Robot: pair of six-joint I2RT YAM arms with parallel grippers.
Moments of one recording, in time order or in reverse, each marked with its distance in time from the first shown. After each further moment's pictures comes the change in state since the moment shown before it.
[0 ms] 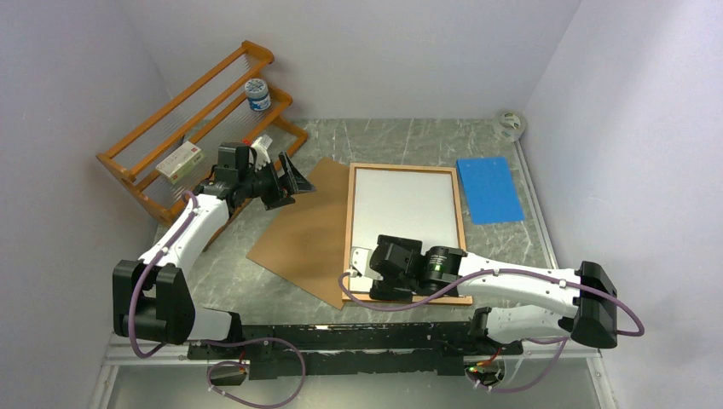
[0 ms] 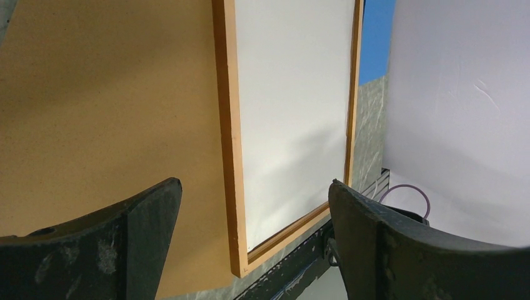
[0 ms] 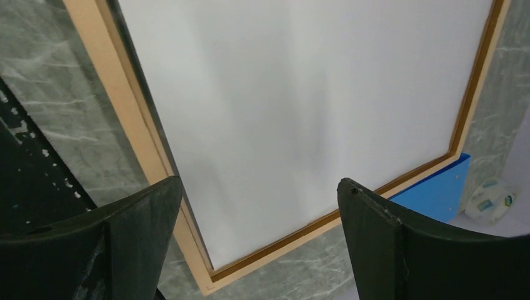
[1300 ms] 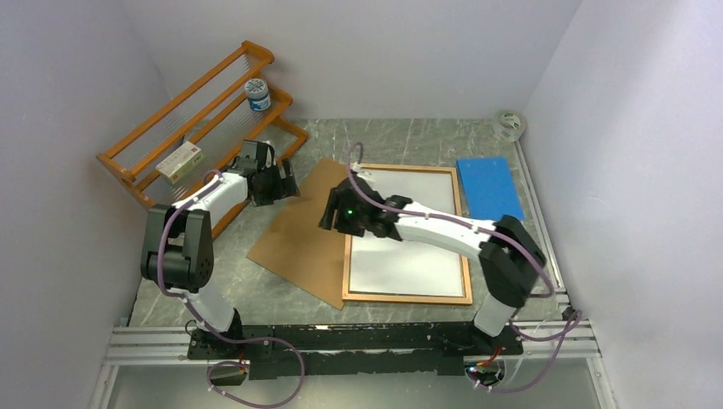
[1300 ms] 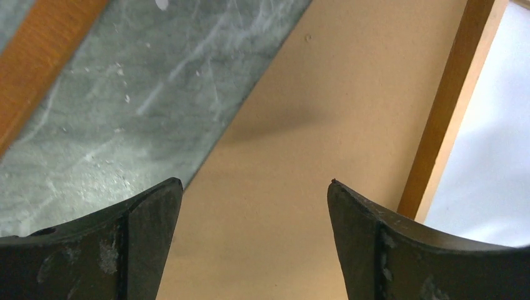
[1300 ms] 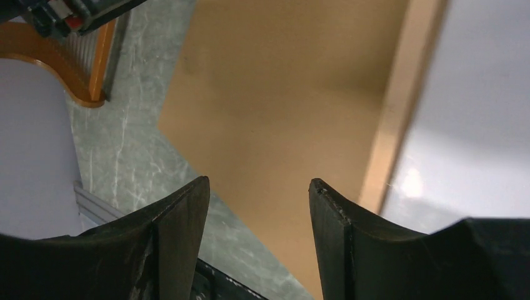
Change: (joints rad) left arm -0.015 0.332 0.117 -0.030 -0.461 0.192; right arm -0.316 0.481 0.315 0.461 -0.285 1.312
